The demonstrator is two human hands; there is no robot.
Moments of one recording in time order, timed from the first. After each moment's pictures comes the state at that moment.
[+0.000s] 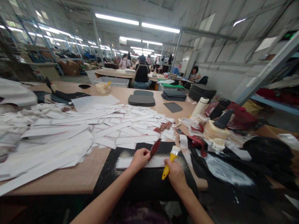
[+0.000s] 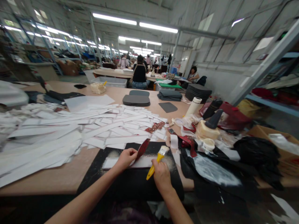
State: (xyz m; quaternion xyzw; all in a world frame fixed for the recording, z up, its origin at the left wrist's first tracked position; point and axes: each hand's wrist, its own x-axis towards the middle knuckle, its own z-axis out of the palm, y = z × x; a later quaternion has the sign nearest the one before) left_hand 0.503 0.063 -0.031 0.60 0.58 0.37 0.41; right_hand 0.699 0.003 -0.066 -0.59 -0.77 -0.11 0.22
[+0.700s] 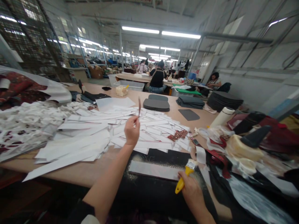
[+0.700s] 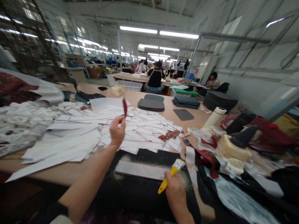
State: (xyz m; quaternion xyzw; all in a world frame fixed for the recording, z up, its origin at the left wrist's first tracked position) left_hand 0.409 0.142 0.054 0.53 0.55 0.64 -0.08; right_hand 0.706 0.008 -0.080 -0.59 -0.77 -0.14 0.19
